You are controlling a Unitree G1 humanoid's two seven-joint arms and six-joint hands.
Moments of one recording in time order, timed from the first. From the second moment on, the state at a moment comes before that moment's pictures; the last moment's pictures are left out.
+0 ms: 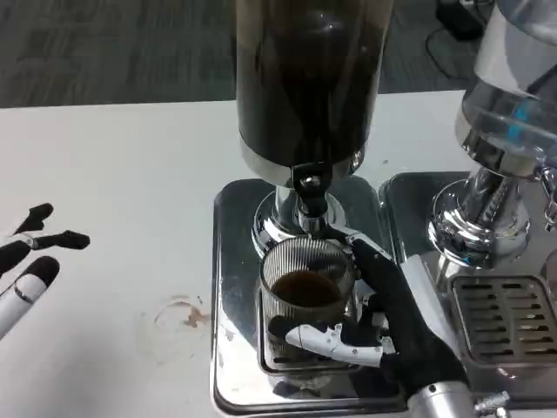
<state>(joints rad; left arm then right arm) 0.35 0.62 0.38 0.08 -0.07 -0.51 -0.48 0.20 -0.04 0.31 -0.01 -0.44 -0.16 -0.18</state>
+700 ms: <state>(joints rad) 0.30 0.62 0.34 0.14 -0.07 -0.52 -0.48 0.27 -0.05 0.28 -0.10 -0.49 -0.16 -0.21</state>
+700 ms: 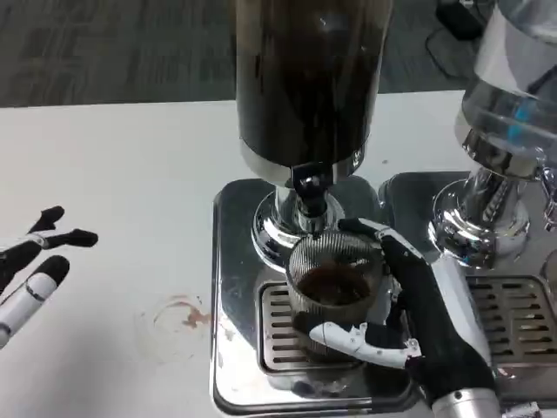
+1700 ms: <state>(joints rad) 0.20 0.79 0.26 0.21 0.12 -0.75 -0.54 0.50 -0.07 0.25 -0.39 -0.48 -0.14 -0.17</state>
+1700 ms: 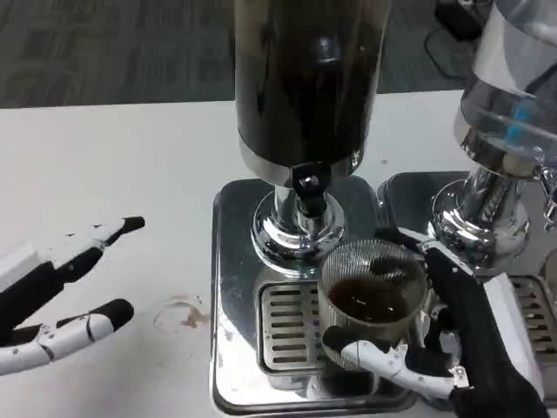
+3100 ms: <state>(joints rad) 0.50 0.81 0.43 -0.08 0.05 -0.71 -0.54 0.66 -0.10 0.19 -0.68 -0.39 -0.10 -0.01</state>
